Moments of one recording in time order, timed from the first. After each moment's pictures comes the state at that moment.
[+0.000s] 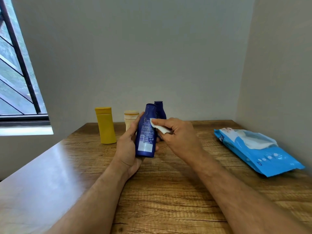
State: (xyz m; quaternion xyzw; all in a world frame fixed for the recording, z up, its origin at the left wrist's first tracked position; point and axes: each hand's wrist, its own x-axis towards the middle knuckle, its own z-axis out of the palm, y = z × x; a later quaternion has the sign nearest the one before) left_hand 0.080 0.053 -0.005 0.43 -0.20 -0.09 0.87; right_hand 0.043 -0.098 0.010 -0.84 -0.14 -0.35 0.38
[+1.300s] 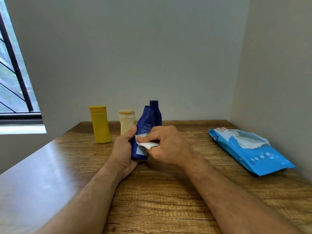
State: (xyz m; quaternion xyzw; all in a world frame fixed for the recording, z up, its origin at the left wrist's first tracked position) left_hand 0.081 0.052 -0.010 0.45 -0.13 -0.15 0.87; right_hand 0.037 -0.087 0.008 -0.89 -0.22 -0.27 0.28
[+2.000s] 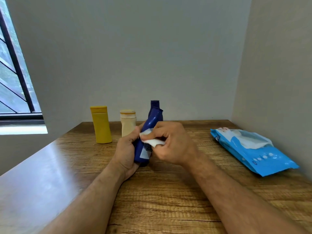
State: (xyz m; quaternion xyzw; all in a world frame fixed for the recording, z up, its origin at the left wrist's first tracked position) left_hand 0.077 0.048 -0.012 0.47 -0.16 -0.13 0.86; right_hand 0.032 -0.094 0.012 -0.86 -0.25 -0.32 0.29
